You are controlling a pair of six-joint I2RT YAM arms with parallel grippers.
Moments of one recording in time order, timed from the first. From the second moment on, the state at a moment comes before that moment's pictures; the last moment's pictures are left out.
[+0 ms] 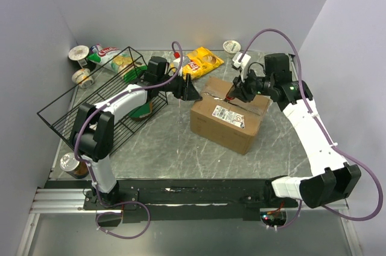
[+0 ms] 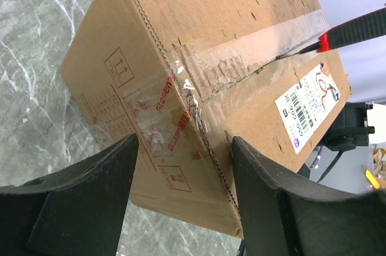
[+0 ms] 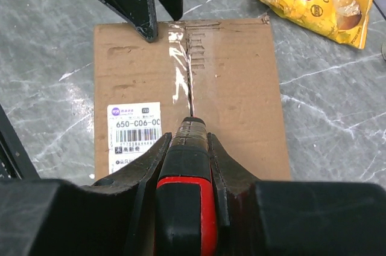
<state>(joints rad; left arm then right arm) -0.45 1.82 1.34 -0.05 0.81 -0.30 0.24 1.27 1.38 -0.78 -0.58 -0.53</state>
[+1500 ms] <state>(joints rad) -0.46 1.82 1.35 -0.03 0.80 -0.29 -0.03 1.12 1.40 -1.11 -0.62 -0.76</state>
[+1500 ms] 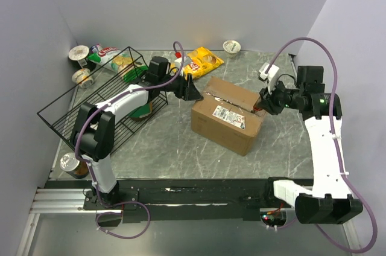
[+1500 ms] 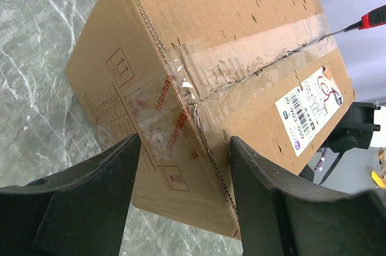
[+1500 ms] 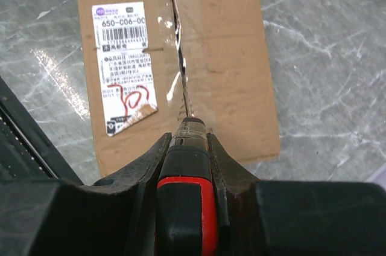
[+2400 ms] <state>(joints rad) -0.48 1.82 1.35 -0.03 0.77 -0.27 -0.26 1.03 1.39 -1.26 -0.71 -0.95</state>
